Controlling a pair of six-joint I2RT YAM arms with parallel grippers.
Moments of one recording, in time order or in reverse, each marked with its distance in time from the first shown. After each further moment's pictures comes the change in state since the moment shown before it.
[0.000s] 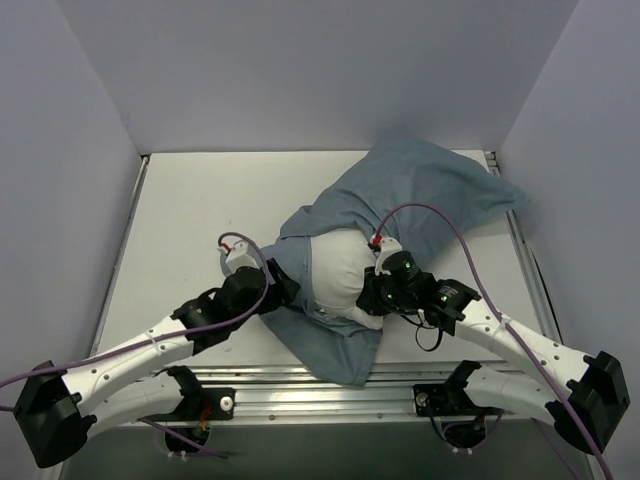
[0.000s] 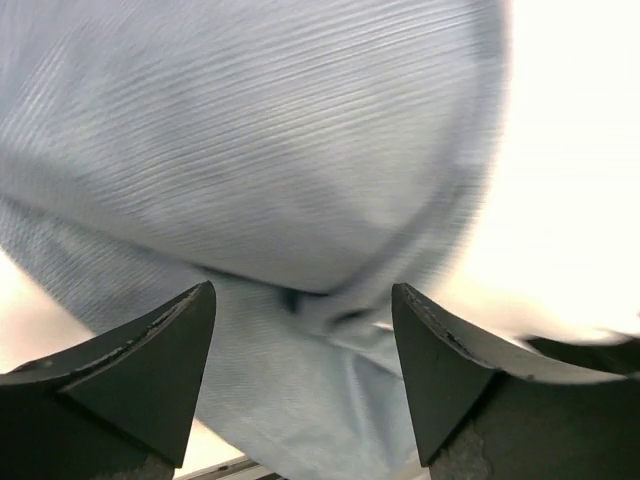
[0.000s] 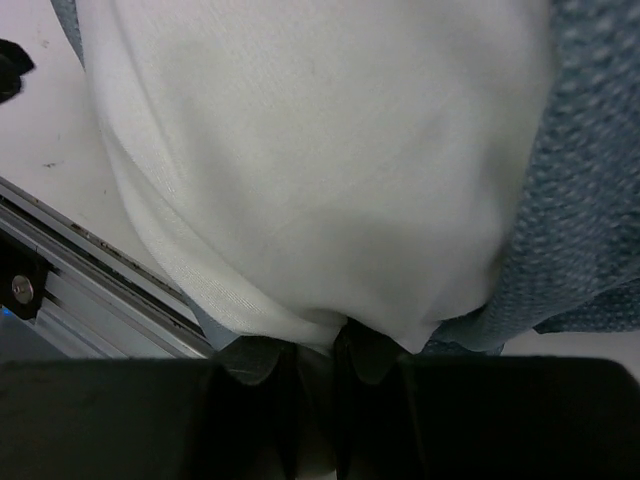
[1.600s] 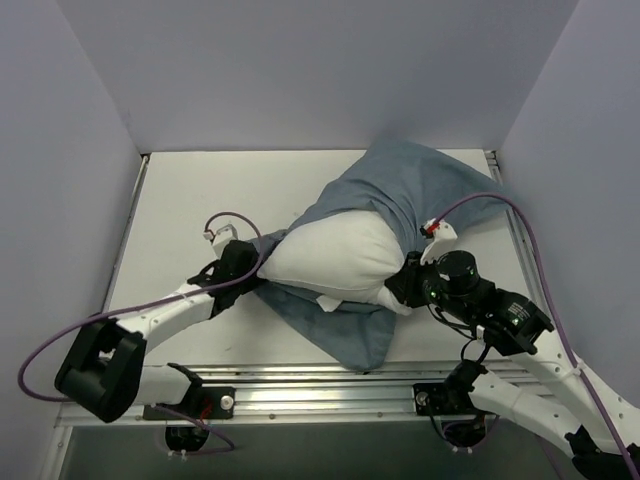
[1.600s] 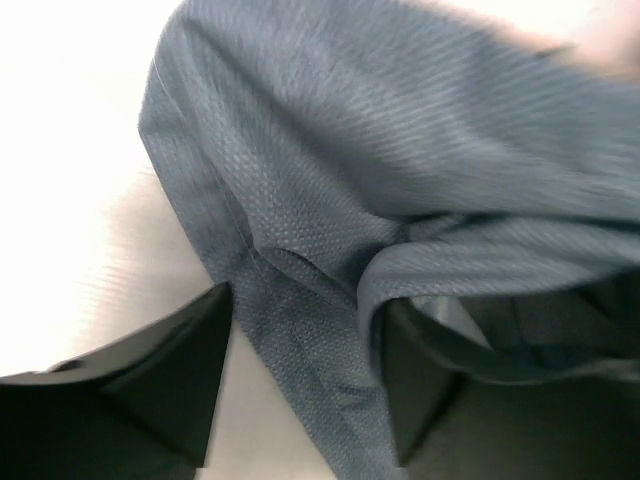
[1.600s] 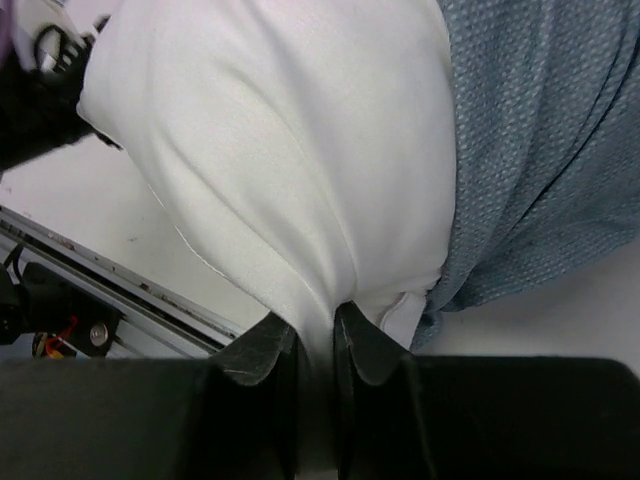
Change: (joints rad) left arm 0.337 0.380 0.042 0.135 0.012 0.166; right arm -0.021 -0.277 0.219 -0.230 0.143 0.011
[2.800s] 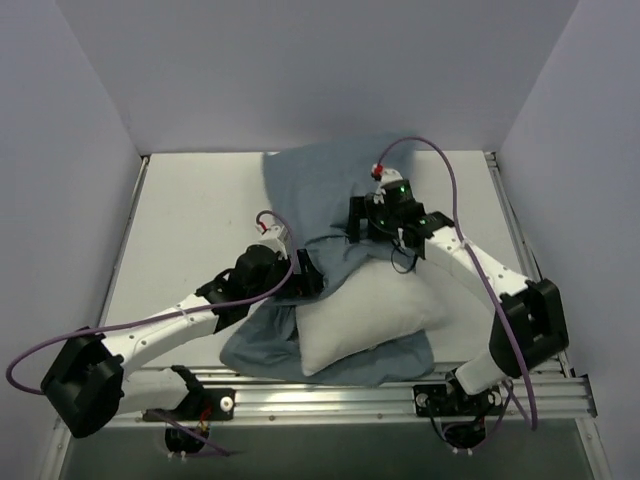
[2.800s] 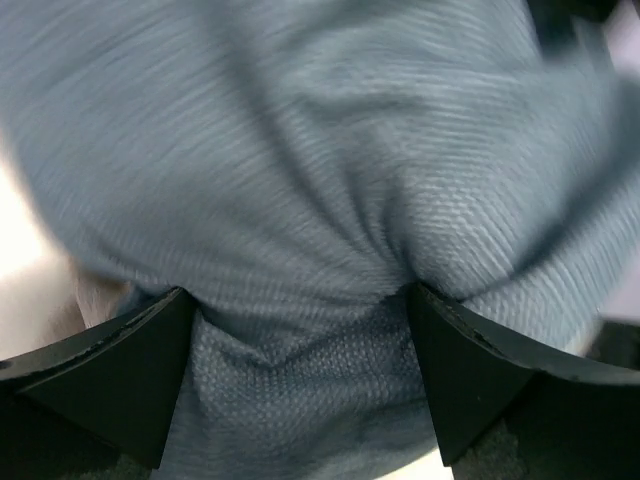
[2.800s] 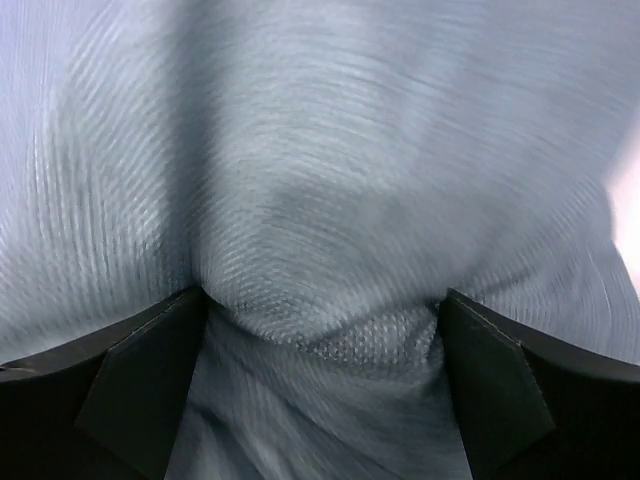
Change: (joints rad) left arm -0.222 -0.098 0.080 0.149 0.383 0.114; right arm -0.303 0.746 0.165 0.348 -0.145 -0.177
